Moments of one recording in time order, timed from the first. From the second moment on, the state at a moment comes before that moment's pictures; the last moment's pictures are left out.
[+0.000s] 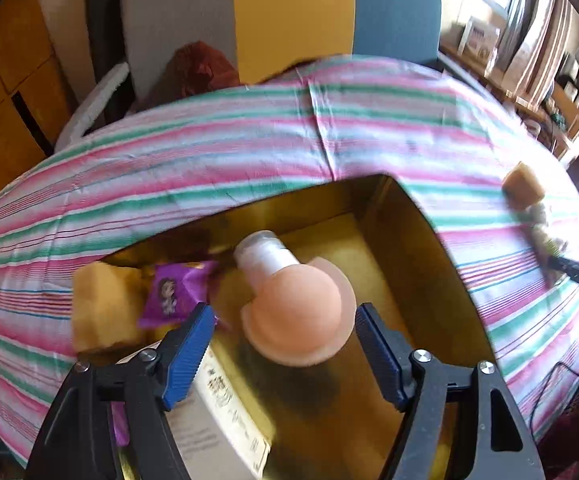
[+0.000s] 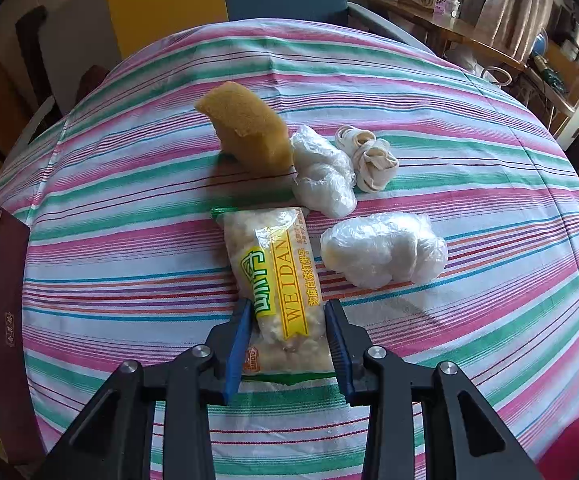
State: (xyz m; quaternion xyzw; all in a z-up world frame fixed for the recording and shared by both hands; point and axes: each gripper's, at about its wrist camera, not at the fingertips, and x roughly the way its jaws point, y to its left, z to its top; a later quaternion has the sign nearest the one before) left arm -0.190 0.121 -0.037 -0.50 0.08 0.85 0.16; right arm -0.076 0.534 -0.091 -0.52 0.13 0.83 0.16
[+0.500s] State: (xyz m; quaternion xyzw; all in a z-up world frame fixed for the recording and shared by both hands) left arm -0.112 0.046 0.004 -0.46 -0.05 0.87 0.16; right arm -0.050 0.444 -0.030 -0.47 0.15 0.87 0.04
